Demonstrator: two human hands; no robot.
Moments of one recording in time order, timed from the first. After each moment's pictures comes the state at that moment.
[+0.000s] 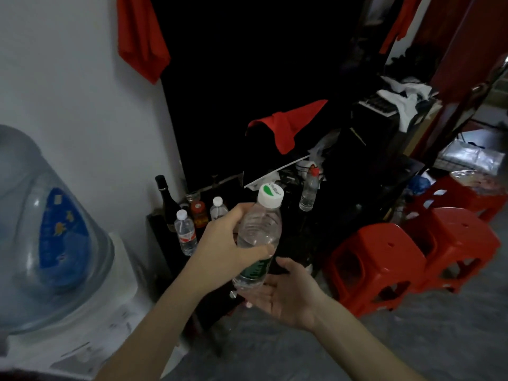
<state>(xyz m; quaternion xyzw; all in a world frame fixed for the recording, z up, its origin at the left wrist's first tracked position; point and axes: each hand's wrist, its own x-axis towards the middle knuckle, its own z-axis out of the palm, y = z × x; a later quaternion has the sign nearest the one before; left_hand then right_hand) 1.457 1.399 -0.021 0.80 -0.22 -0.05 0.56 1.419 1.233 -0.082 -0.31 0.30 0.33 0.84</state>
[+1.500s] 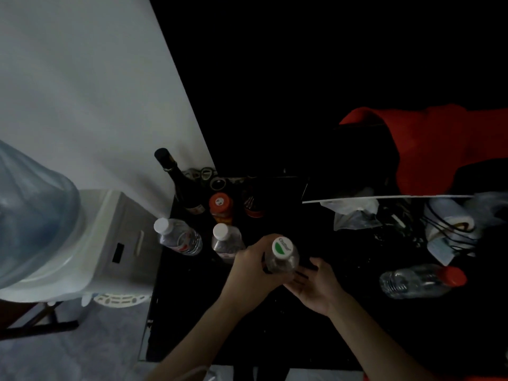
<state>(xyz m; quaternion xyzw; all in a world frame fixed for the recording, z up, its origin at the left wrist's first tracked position) 1.736 1.291 -0.232 0.83 0.13 0.03 0.54 1.829 1.141 -0.344 -0.36 0.39 0.49 0.69</state>
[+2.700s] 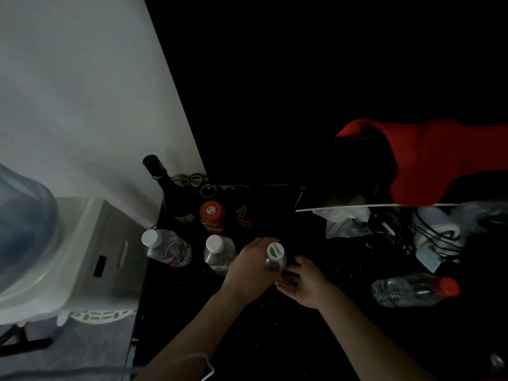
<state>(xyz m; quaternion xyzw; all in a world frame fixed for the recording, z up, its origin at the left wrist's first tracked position) 1.775 1.308 -0.268 0.89 0.14 -0.06 0.44 1.850 1.164 -0.343 -0.47 0.35 0.51 0.63</state>
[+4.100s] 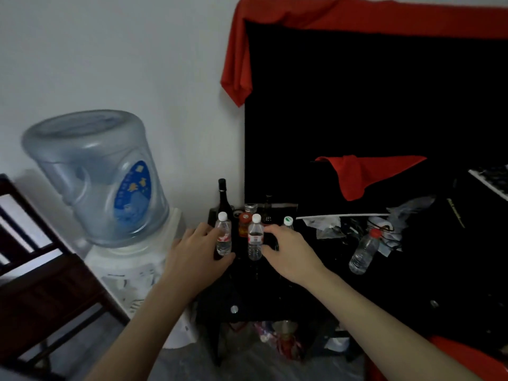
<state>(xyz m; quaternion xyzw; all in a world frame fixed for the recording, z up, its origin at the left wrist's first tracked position) 1.437 1.338 -0.029 0.98 0.17 0.07 0.06 1.550 1.159 -0.050 -0.90 -0.31 0.06 0.31</state>
